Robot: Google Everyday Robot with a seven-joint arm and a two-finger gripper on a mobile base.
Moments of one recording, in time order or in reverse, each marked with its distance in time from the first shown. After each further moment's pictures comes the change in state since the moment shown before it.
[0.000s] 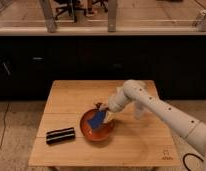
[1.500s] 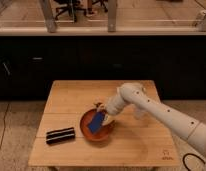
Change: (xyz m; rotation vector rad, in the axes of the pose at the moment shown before) arm -0.011 0.013 0.006 -0.016 0.015 -0.079
